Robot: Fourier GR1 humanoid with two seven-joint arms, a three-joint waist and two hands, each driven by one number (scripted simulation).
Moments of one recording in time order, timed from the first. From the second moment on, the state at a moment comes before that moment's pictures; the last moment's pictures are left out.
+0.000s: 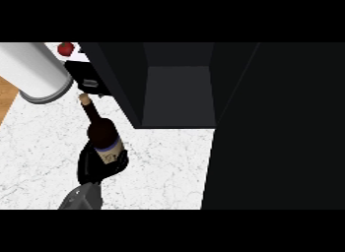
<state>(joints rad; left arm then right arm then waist) -0.32 0.03 0.17 -0.54 0.36 -0.21 -0.85 -0.10 -0.04 0.10 -2.47 -0.10 0.11 0.62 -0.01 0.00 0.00</state>
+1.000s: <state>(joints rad) -0.22 0.07 0.16 -0.72 0.44 -0.33 -0.68 -0.09 -0.03 0.11 -2.45 -0.10 0.12 0.59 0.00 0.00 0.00</state>
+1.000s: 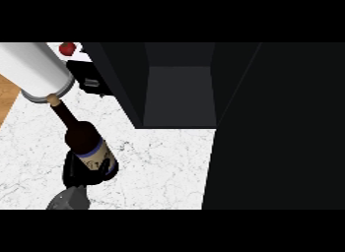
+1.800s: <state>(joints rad) -0.08 0.00 -0.18 -1.18 0.50 -0.05 -0.48 -0.10 -0.03 0.08 -2.44 -0.11 0.12 0.59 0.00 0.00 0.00</state>
